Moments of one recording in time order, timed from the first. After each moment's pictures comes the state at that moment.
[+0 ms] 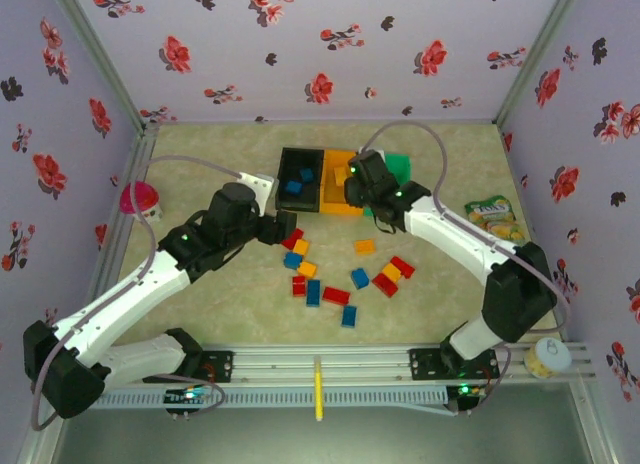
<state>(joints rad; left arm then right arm) -0.75 1.08 0.97 -0.47 -0.12 -0.29 0.62 1.59 1.27 -0.47 0.26 0.41</state>
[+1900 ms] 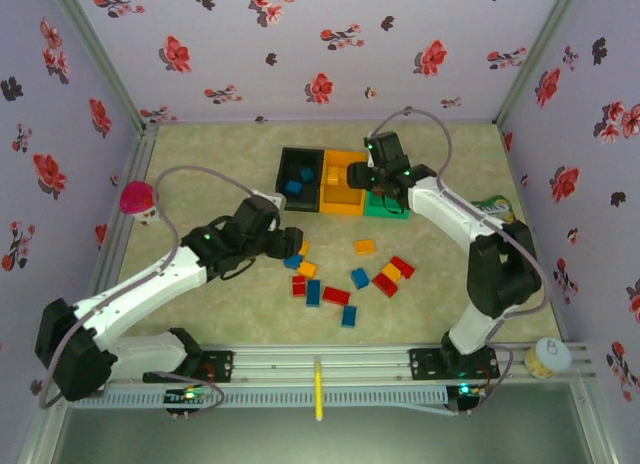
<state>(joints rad) -0.83 1.20 0.93 -0.58 -0.16 -0.51 0.49 1.66 1.27 -0.38 0.05 0.34</state>
